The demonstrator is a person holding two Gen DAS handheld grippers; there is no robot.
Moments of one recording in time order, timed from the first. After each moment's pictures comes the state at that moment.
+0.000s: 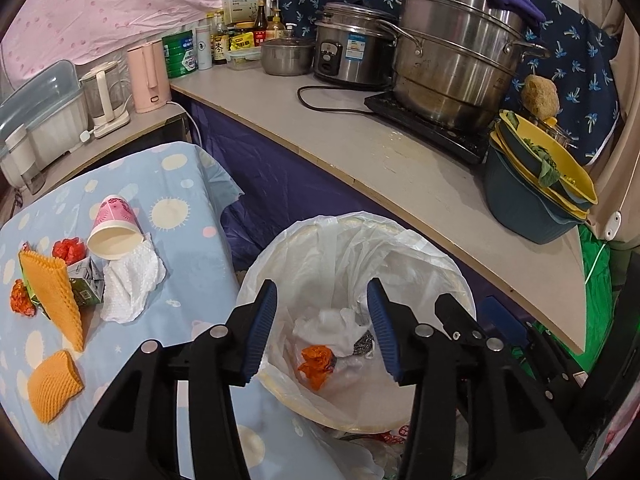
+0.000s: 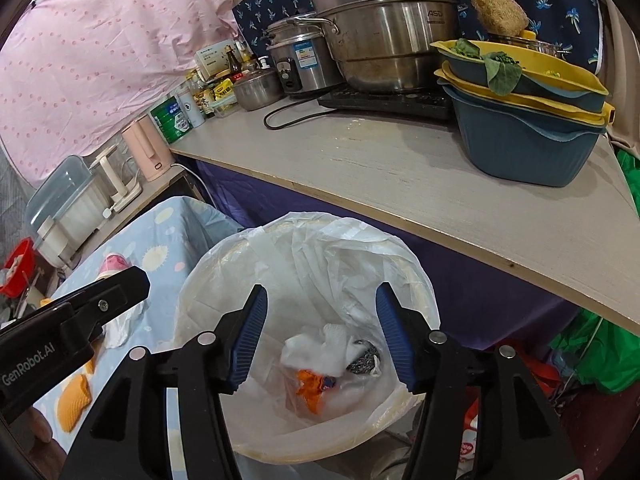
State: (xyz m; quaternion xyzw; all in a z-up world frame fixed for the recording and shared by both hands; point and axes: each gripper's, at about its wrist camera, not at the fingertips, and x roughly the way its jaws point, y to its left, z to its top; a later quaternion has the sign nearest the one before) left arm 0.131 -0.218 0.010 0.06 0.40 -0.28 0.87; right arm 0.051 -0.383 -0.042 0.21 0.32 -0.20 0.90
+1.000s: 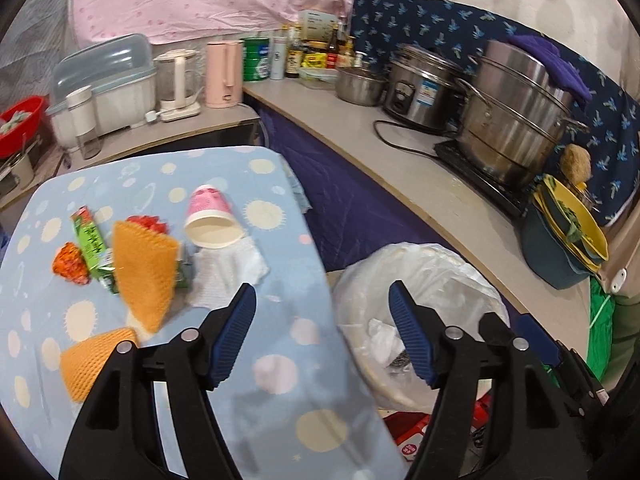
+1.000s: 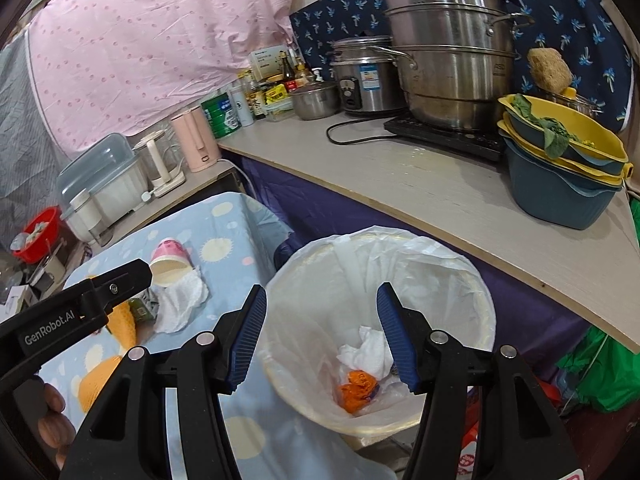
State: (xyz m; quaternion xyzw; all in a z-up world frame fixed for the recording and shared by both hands) left arm 0.145 -0.096 0.033 -0.01 0.38 -0.20 0.90; right arm 0.056 -0.290 0.002 0.15 0.31 -0.15 0.93
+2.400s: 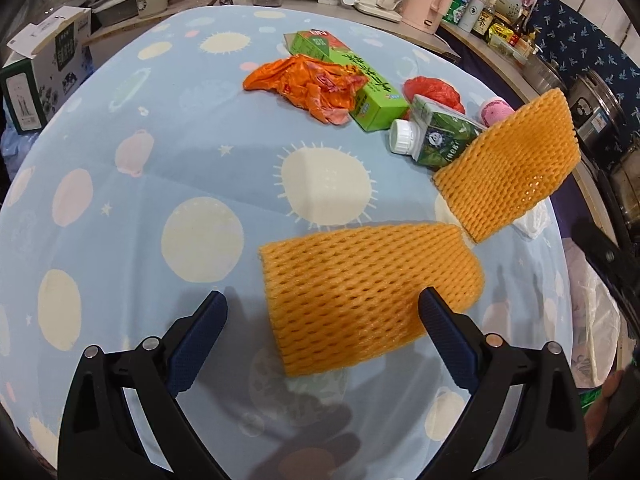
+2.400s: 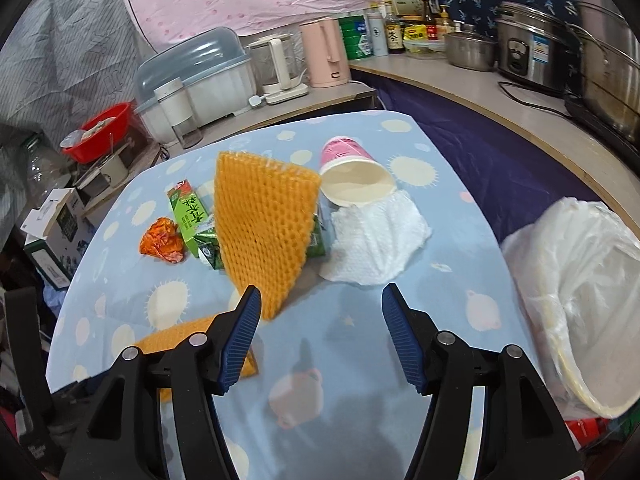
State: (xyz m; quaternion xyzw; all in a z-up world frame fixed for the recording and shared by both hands) left arm 0.183 0.154 -0.112 -0.11 0.51 -0.03 0.85; right arm 0.180 -0.084 -0.065 0.09 0.39 0.00 0.92
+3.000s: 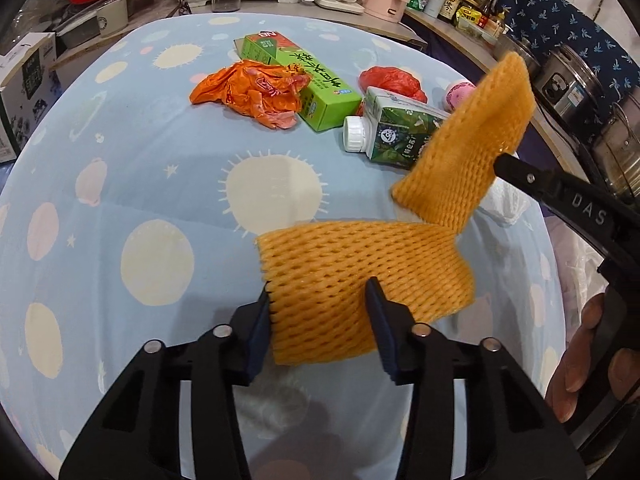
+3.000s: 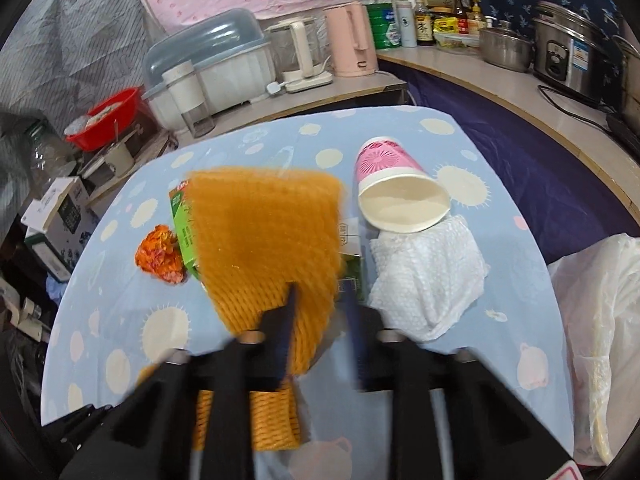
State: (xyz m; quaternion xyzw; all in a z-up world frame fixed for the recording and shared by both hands) left arm 0.192 0.135 -0.109 -0.09 0.51 -0.08 0.85; right arm 0.228 -0.067 -0.079 0.08 0.41 0.04 0.91
